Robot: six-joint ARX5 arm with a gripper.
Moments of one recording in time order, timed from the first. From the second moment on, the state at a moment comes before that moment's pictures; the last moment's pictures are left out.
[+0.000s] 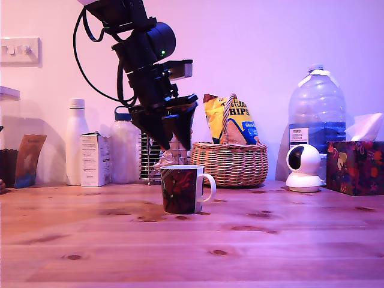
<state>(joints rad) -0.51 2.16 1.96 -0.87 0.13 0.25</state>
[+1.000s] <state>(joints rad) -0.34 1.68 1.81 -0.89 0.21 0.14</state>
